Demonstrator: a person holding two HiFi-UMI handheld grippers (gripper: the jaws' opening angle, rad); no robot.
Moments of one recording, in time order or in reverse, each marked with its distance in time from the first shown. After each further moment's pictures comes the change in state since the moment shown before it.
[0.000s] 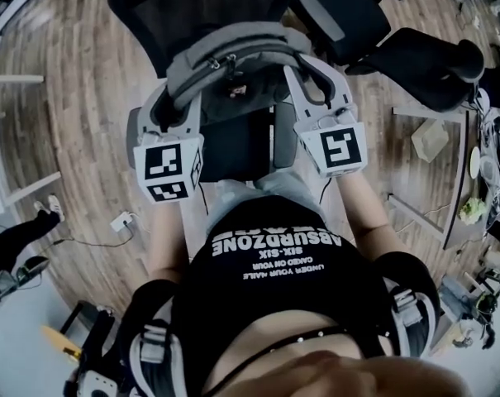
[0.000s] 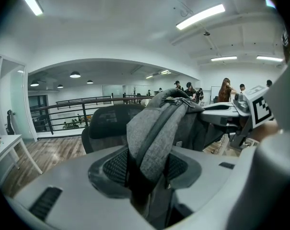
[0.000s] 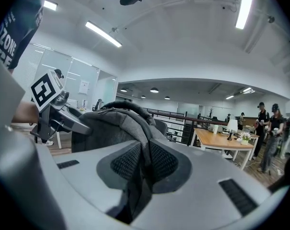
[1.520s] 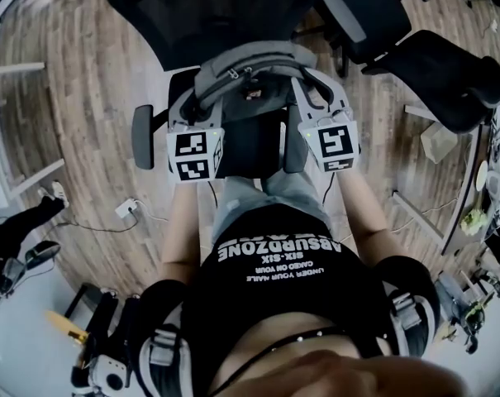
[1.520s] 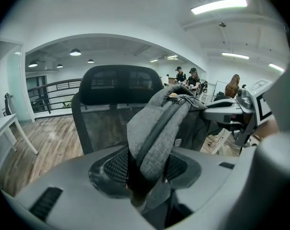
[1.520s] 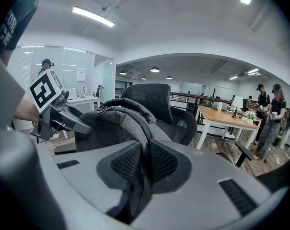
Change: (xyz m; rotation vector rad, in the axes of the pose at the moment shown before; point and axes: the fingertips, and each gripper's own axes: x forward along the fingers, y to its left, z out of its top) left arm 0.098 0.012 -0.105 -0.103 0.208 -0.037; right arm 0.070 -0.003 -0.118 0.061 0.244 0.052
